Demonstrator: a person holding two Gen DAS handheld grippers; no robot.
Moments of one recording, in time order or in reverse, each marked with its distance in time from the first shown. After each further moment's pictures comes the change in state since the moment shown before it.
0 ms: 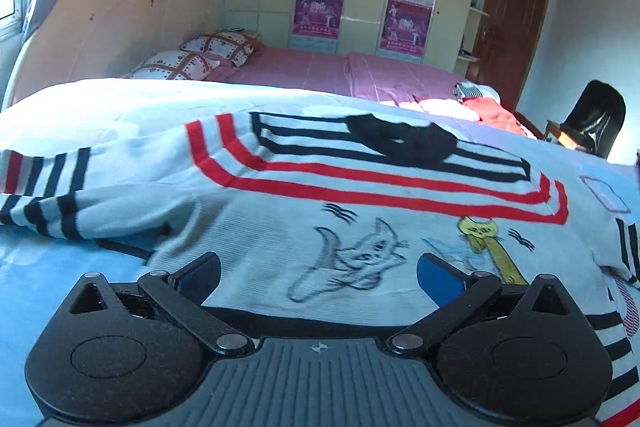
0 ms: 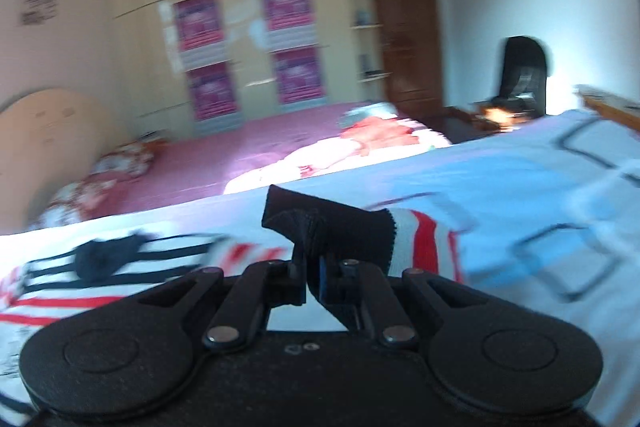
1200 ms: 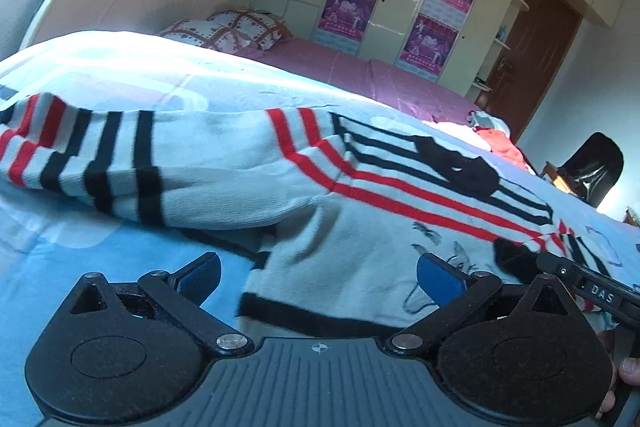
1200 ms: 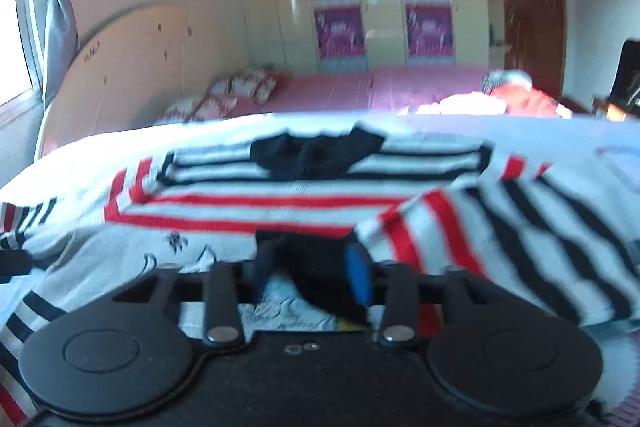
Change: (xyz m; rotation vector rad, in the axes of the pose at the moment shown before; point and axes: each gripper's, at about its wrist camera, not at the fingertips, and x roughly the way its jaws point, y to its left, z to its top) left arm 0.021 0.085 0.007 -0.164 0.020 -0.074; right arm 0.013 0.166 -0.069 -0.160 0.096 0.225
